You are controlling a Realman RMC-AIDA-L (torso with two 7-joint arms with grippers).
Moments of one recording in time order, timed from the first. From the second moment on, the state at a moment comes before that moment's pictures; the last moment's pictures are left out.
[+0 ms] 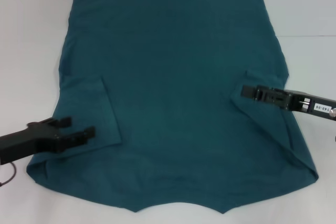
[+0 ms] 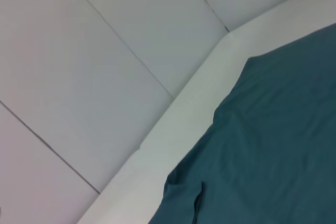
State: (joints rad) left arm -0.37 -2.16 0.53 0.82 2.11 1.36 -1.62; right arm 0.52 2.06 -0.63 -0.57 -1.87 -1.43 1.80
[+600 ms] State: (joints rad) left arm -0.32 -2.16 0.41 0.85 2.19 1.35 -1.69; right arm 0.53 2.06 -0.63 -0.57 -1.87 -1.42 1.80
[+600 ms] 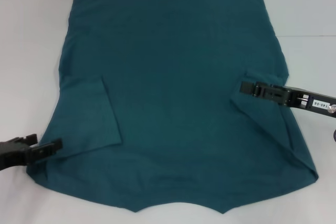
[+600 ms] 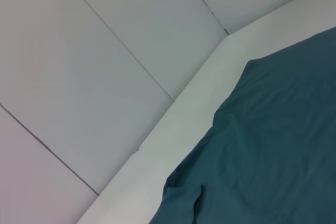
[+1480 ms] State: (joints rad) left arm -0.29 -2.16 0.39 0.86 2.26 1.46 -1.68; right arm 0.53 2.06 -0.63 -0.57 -1.86 -1.42 1.81
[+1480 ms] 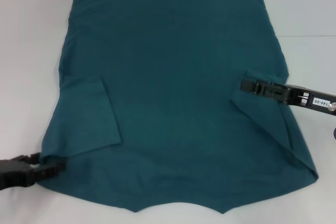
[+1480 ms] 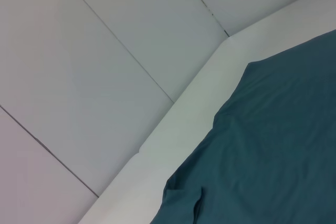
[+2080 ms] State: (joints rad) left arm -0.31 -2.16 0.38 0.90 2.30 1.57 -1.66; right arm 0.53 2.06 -0.62 -0.57 -1.86 -1.42 1.81
